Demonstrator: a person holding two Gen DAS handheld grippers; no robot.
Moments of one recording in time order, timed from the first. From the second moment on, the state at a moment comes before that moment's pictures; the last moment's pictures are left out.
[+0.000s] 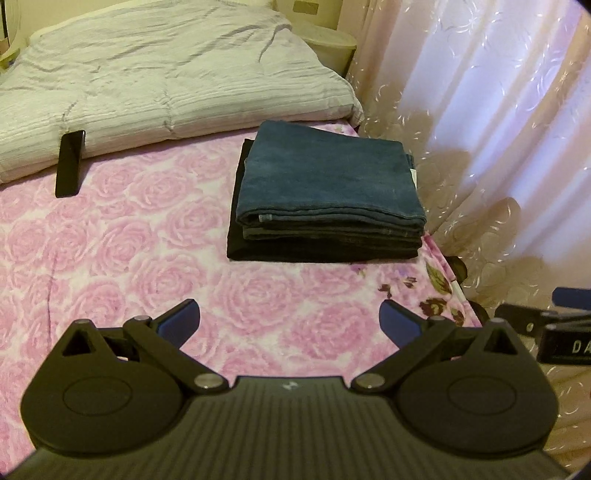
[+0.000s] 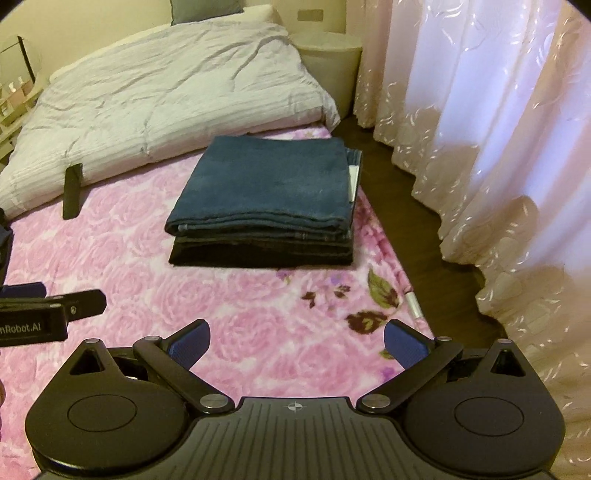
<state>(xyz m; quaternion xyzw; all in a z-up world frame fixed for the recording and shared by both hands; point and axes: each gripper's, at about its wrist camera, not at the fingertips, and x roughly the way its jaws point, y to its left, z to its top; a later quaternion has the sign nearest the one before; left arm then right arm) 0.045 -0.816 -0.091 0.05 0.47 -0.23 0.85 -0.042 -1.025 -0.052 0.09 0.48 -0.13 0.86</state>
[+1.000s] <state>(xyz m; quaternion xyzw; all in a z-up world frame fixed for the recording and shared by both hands) 0.032 -0.803 -0.082 0.08 0.45 -0.22 0.86 -0.041 -0.997 -0.044 0.08 0.47 -0.11 0.87</state>
